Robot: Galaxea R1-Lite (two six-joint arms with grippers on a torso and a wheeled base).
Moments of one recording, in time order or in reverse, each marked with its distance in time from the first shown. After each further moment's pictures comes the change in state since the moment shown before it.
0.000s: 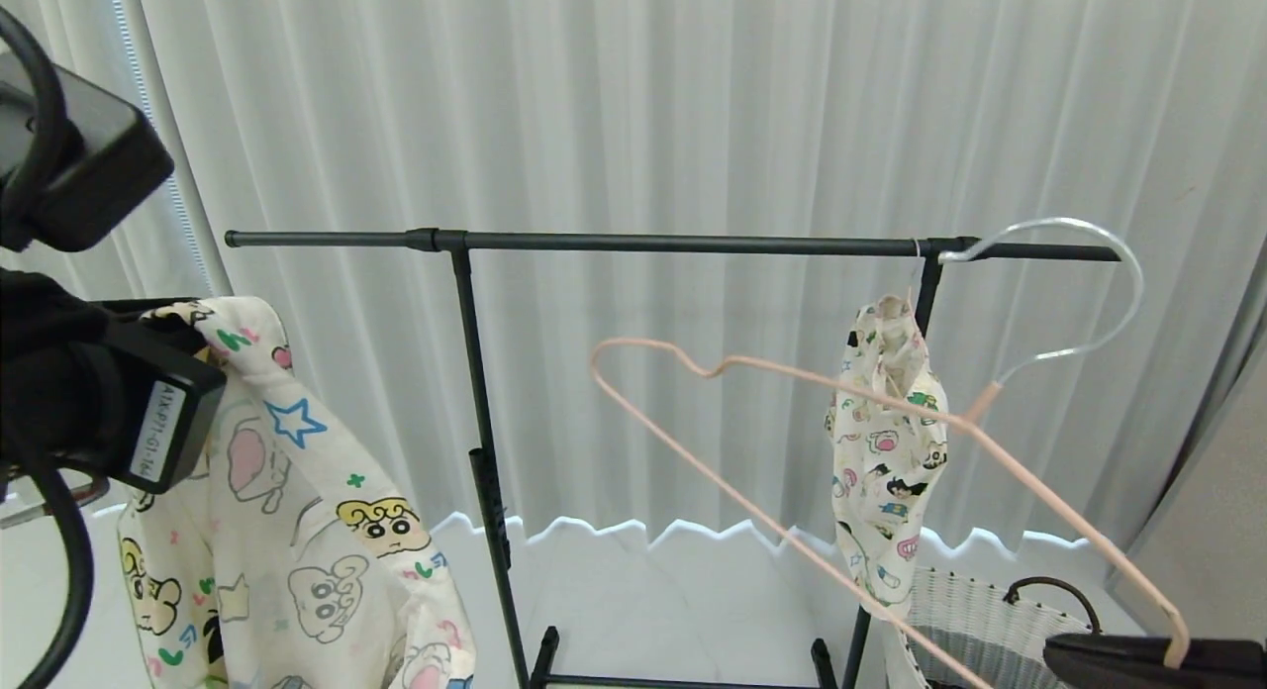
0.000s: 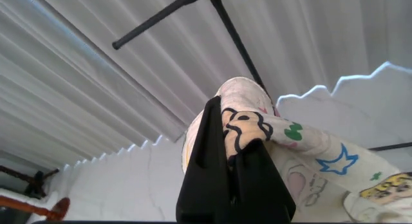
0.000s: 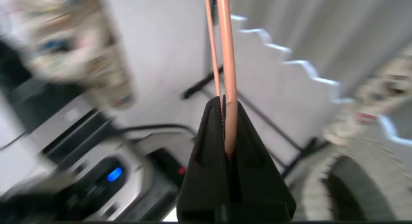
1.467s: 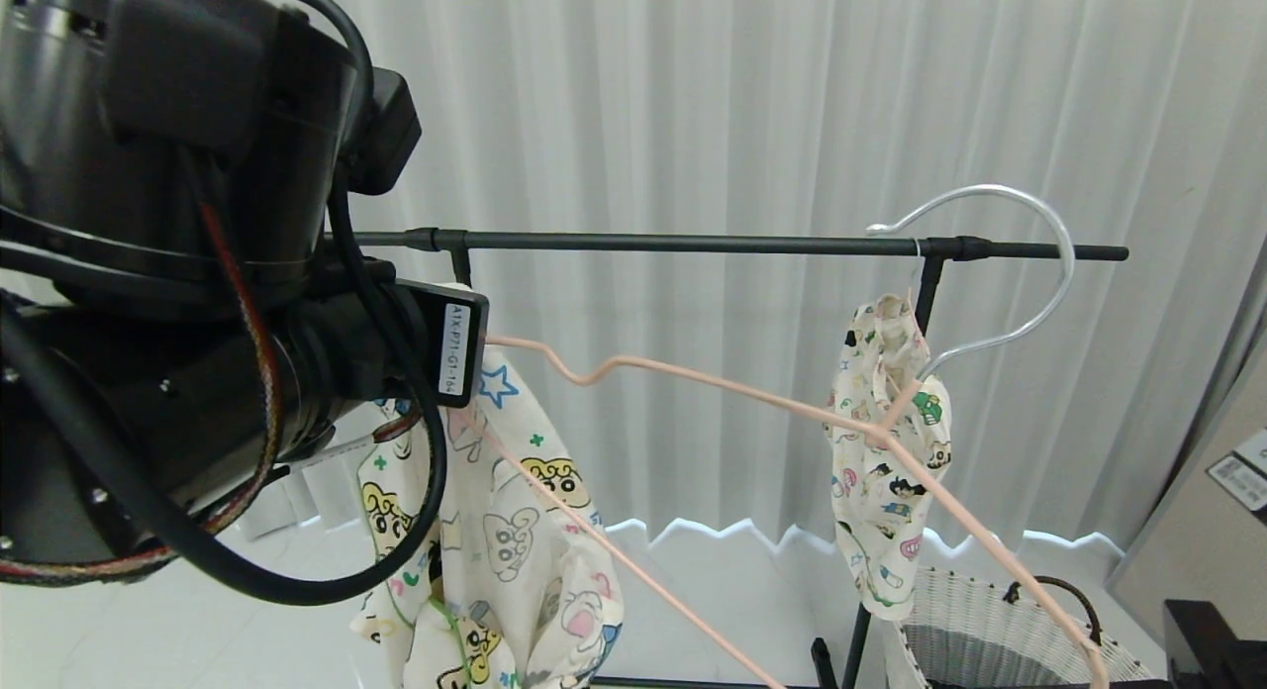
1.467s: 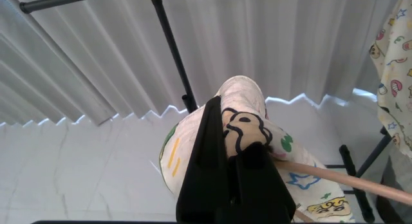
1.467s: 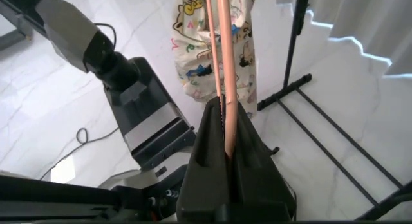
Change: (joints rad) left arm -0.084 0.293 -0.196 0.000 0.003 -0.420; right arm 0.019 0.102 0.043 -0.236 0.240 0.143
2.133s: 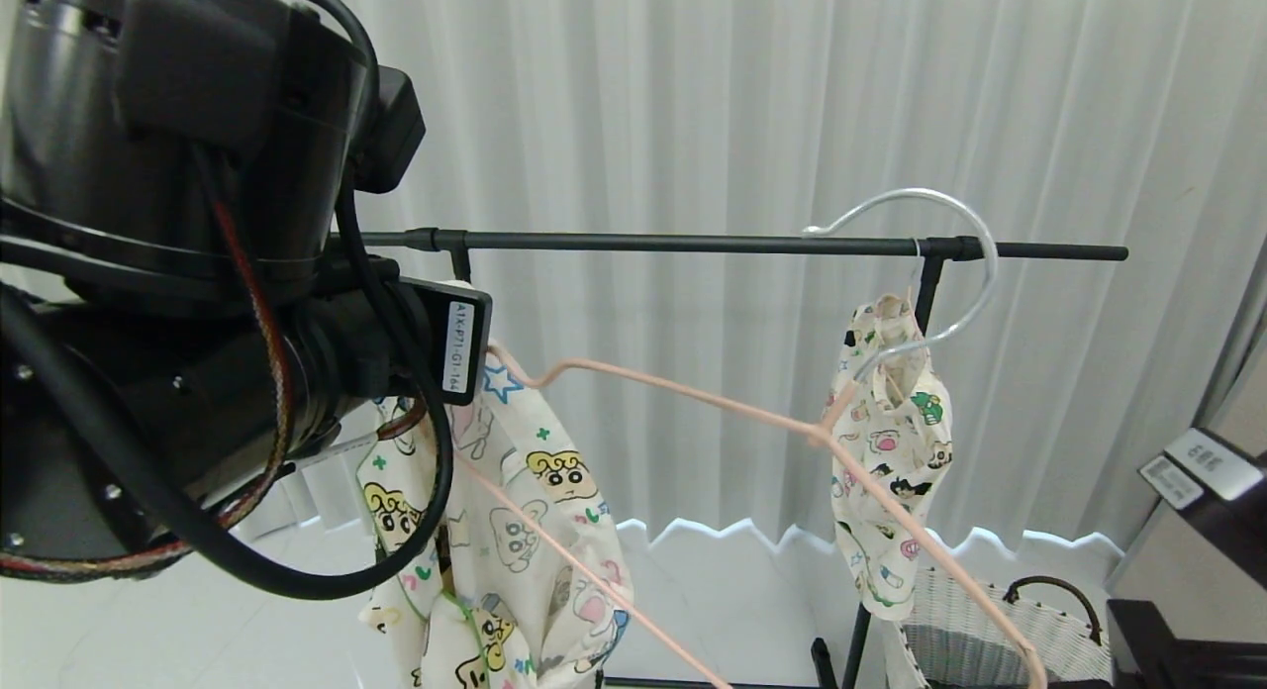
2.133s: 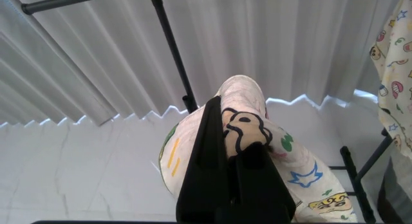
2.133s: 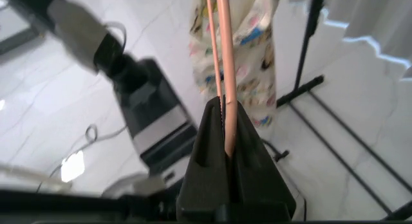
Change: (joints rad) left arm -0.002 0.006 -0.005 0.000 0.010 0.000; right arm 0.023 0.076 -0.001 -0.094 0.002 0.017
